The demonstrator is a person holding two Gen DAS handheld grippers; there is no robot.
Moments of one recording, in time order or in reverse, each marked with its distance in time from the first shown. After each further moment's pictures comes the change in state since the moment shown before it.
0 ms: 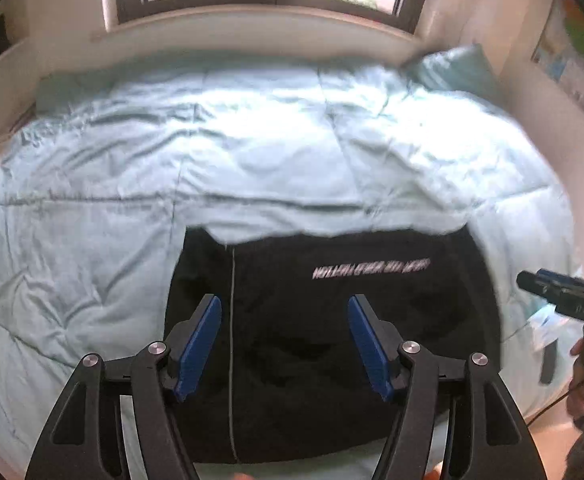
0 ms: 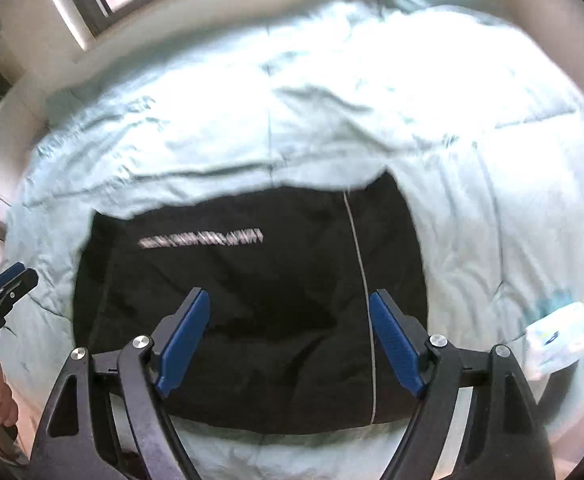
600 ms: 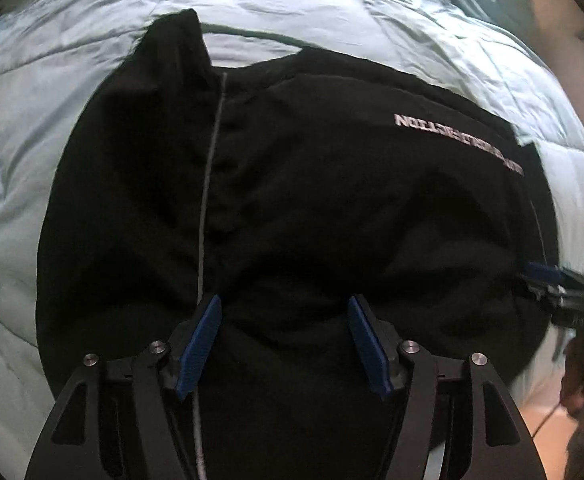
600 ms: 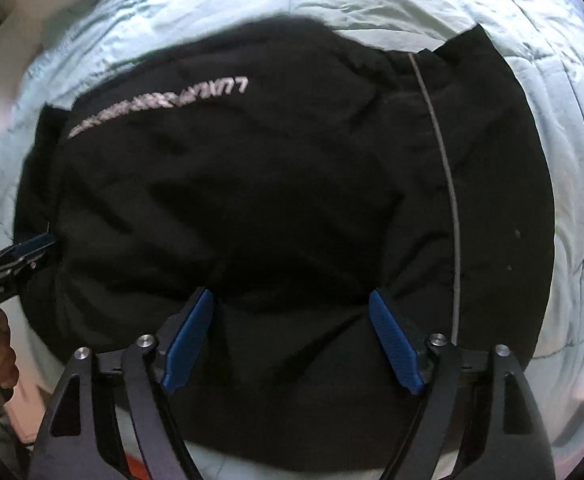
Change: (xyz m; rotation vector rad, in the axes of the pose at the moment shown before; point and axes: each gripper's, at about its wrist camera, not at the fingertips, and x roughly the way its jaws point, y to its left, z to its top) left arm 0.185 0.043 -0.091 -0.102 0.336 -0.079; right arm 0.184 -0.016 -0.073 -0.120 0.329 0.022
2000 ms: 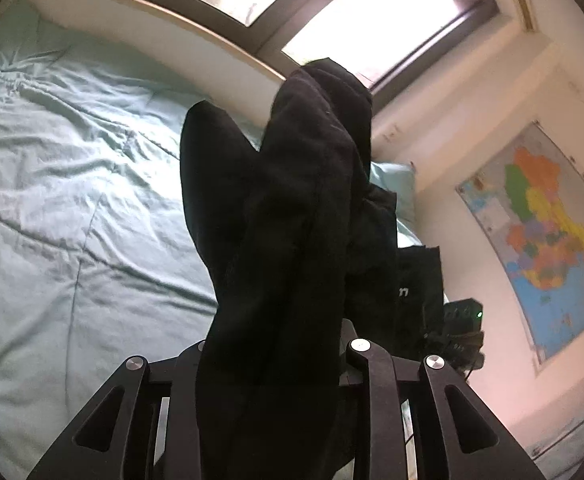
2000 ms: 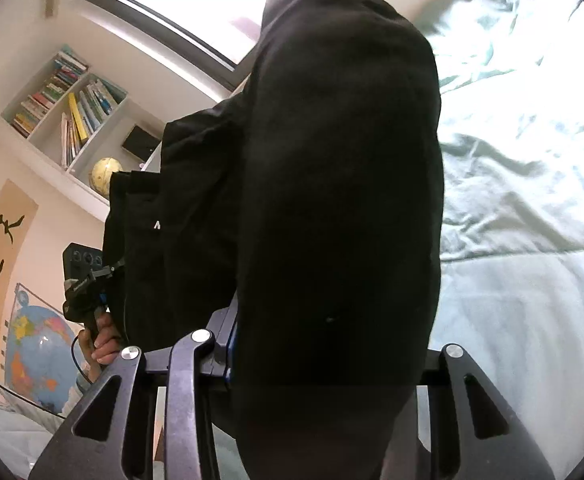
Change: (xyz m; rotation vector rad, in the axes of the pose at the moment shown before) left arm -0.166 0.039 0.100 -0.050 -0.477 -0.520; right arm -0.105 -0.051 0.147 -0.003 -0.414 0.714
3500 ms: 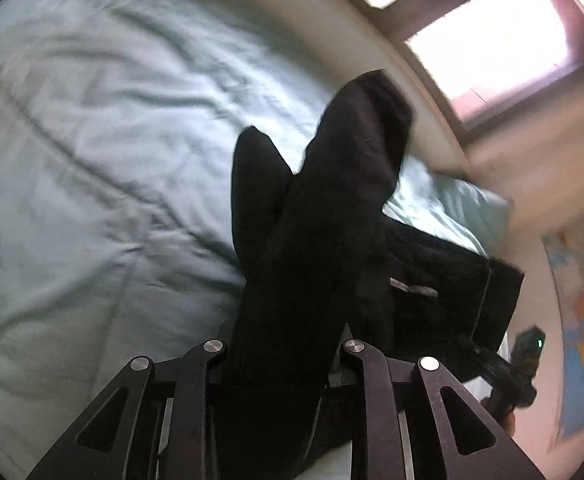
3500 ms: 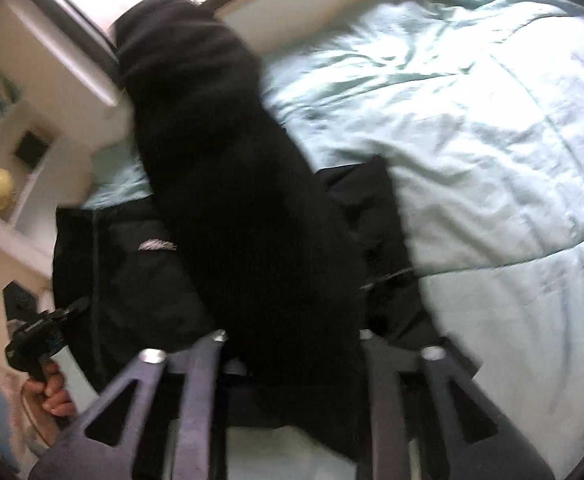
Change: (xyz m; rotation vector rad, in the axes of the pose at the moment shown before) left arm 0.094 0.130 0.011 -0.301 0.036 0.244; right arm -0.023 -0.018 0.006 0.065 0.000 -0.481
